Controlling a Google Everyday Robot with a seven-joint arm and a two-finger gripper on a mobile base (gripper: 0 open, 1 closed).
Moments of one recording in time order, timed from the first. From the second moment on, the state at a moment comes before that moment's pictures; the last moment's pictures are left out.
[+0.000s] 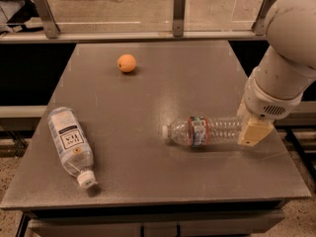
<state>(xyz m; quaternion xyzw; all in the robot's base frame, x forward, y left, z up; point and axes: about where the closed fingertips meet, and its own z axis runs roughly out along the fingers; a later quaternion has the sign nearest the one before) 0.454 -0.209 0.856 -0.63 0.77 -0.06 0.08</state>
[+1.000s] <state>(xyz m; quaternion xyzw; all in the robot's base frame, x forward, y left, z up) 0.461 -0.213 0.864 -0.61 0.79 -0.06 0.07</state>
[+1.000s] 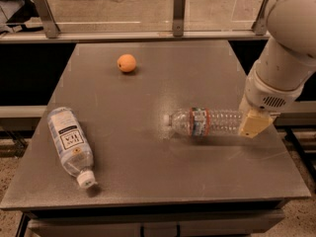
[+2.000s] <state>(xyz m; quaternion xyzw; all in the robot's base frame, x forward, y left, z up) 0.535 -0.211 0.926 -0.50 0.85 -0.10 0.12</state>
